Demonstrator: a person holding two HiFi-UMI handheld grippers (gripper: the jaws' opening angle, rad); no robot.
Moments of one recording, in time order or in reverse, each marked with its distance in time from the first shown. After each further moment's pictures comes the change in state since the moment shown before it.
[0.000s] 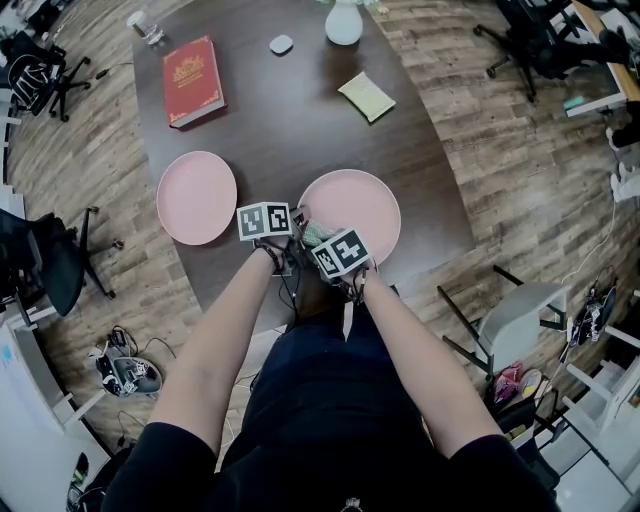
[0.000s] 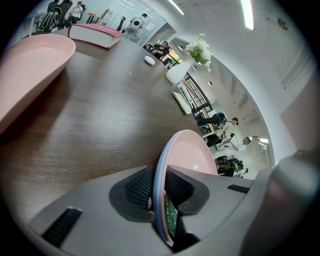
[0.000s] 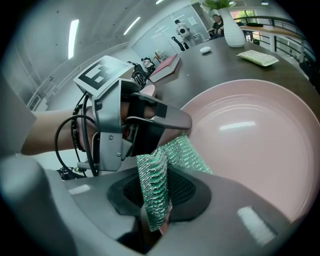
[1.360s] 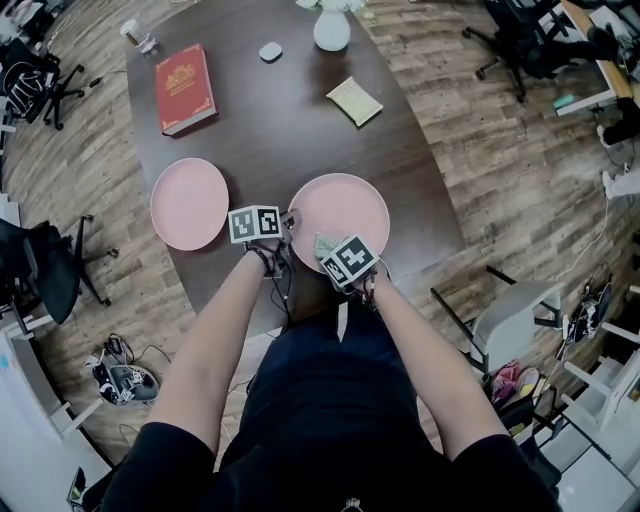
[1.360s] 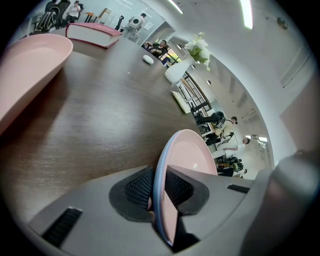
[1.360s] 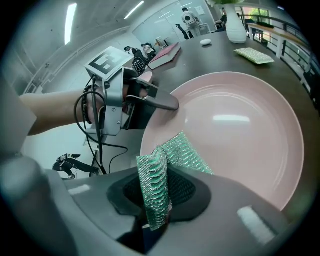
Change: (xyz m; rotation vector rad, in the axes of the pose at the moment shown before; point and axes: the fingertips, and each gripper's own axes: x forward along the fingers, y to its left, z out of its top) left arm 0.001 0.001 0.001 0.012 0.012 -0.008; right arm -0.033 -0.022 -0.041 -0.058 0.147 -0.057
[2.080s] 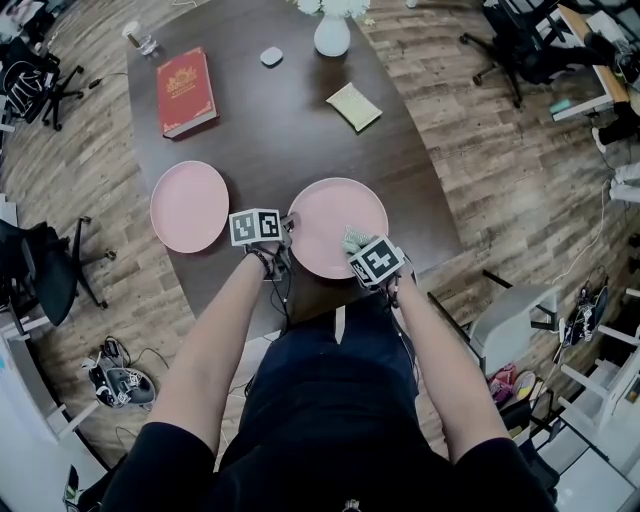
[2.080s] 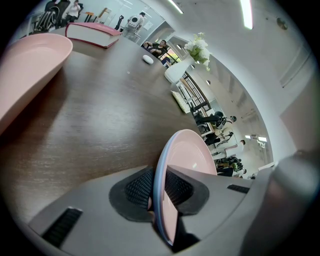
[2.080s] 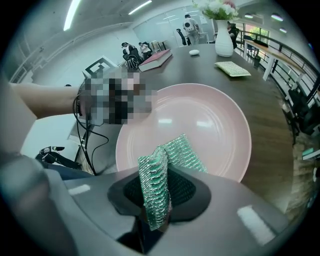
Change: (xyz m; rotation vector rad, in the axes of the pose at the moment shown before) left arm 0.001 0.000 0.000 0.002 0.000 -0.007; right arm -0.044 -0.061 -0.018 -0.041 -0.009 -0.184
